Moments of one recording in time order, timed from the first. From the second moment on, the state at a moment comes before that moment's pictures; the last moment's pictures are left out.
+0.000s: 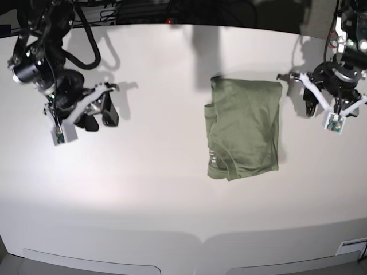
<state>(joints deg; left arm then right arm) 26.3 -26.8 -4.3 122.2 -10.6 -1.5 49.5 -17.1 9.0 24.6 120.5 36.0 34.6 -65.5</state>
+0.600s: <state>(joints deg) 66.6 -21.1 -9.5 123.0 -6.0 -2.2 42.3 -64.0 8.5 36.4 132.2 46.3 34.7 -66.5</state>
